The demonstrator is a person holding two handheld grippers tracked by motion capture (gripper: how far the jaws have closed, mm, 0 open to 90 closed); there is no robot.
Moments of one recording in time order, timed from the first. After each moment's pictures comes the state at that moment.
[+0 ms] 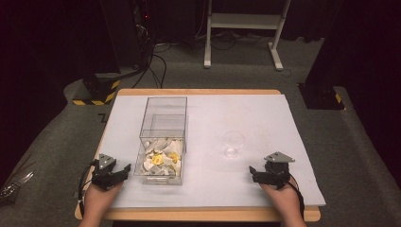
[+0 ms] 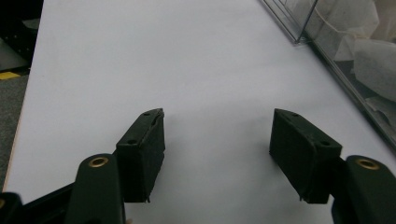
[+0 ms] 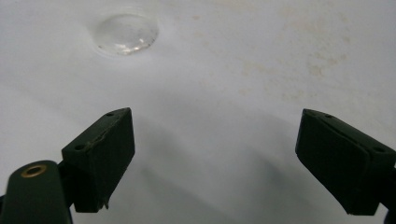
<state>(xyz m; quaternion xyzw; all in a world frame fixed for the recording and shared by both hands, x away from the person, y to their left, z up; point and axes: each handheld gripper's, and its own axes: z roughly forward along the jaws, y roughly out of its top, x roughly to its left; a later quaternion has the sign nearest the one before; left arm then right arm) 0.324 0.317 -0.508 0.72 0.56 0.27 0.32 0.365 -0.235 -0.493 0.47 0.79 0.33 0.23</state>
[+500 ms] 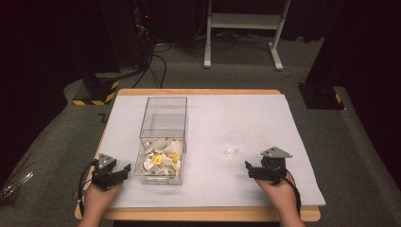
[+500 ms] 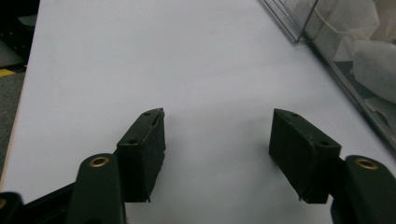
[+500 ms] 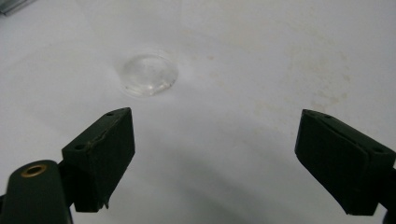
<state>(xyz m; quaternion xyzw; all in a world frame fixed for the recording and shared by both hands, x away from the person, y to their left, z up) 0.325 0.317 -0.508 0.72 0.56 0.27 0.32 0.367 -0.218 -0.469 0.46 0.78 0.34 0.23</state>
